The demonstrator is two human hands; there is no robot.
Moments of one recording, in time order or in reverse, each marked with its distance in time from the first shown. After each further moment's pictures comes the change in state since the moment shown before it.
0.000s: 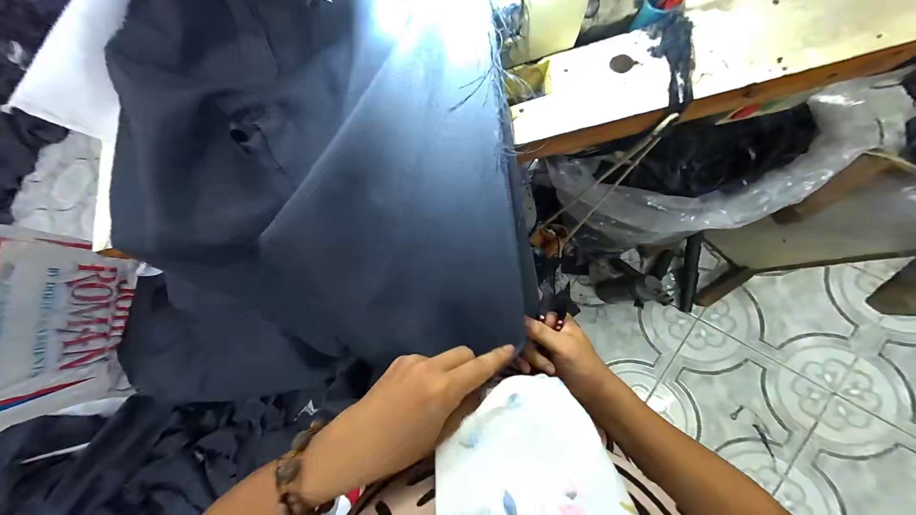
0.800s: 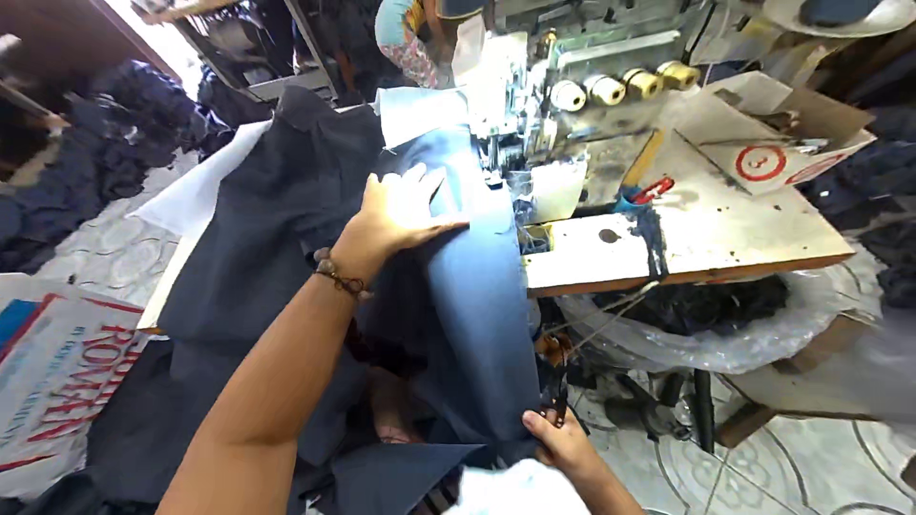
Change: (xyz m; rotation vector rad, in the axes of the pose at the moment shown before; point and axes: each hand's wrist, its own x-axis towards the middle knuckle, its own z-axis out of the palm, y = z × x) left_hand 0.204 -0.146 -0.184 0.608 0.013 -0.556; right_hand 0.049 -0.028 -0.007 -0.130 0.058 -0.111
